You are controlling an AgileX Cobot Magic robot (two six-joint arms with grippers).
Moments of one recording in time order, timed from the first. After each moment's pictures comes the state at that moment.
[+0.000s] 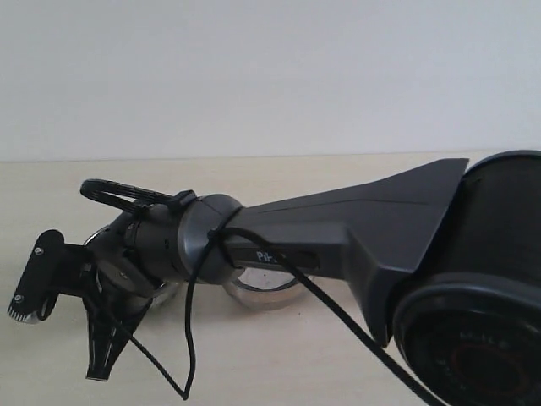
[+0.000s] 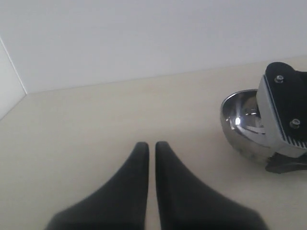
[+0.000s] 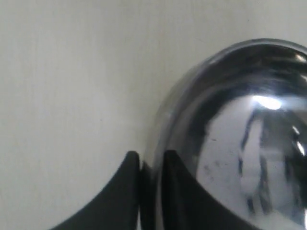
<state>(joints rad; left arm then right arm) 0.05 0.00 0.00 0.05 0.26 0.09 1.03 2.33 -1.79 -0.17 0.49 -0.44</state>
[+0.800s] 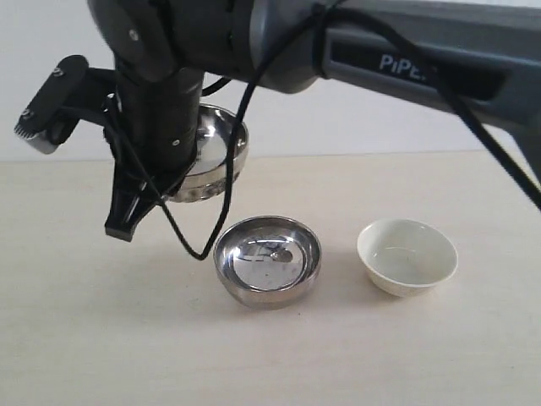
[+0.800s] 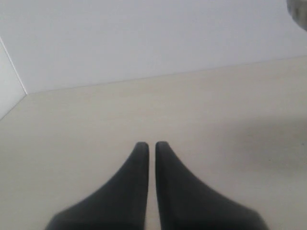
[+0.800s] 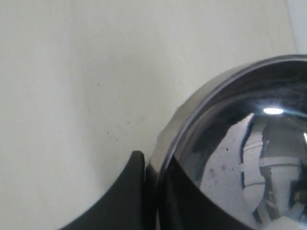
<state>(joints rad) 0.05 0.00 0.00 0.05 0.26 0.09 0.94 2.09 -2.03 -0.16 1.07 -0.43</state>
